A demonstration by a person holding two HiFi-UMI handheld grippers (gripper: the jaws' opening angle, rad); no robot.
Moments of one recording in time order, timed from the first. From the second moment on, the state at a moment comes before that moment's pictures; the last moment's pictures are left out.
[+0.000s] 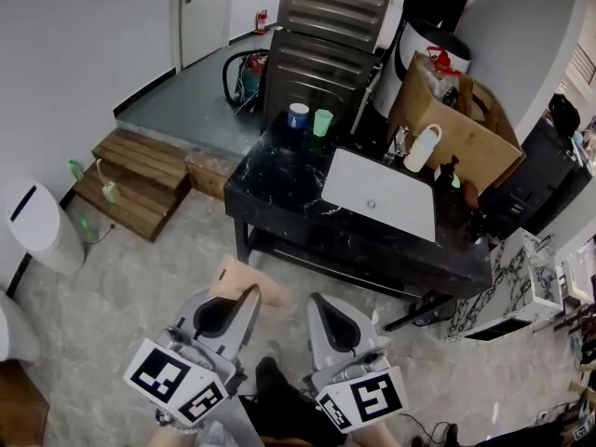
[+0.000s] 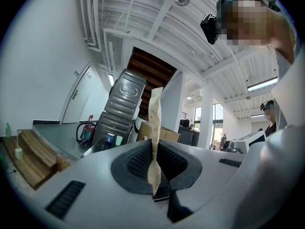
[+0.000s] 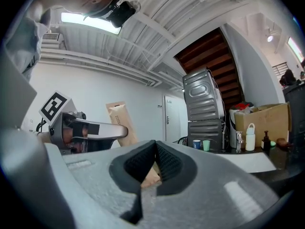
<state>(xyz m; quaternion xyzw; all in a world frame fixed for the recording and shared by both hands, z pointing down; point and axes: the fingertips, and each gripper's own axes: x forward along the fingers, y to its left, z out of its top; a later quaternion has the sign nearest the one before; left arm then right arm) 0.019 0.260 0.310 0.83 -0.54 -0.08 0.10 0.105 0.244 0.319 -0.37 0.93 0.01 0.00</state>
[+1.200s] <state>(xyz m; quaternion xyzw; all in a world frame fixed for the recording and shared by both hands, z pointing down) -0.013 0.032 0.309 0.81 -0.57 -0.08 0.09 0.075 0.005 0.323 -0.34 0.94 -0.01 0.00</state>
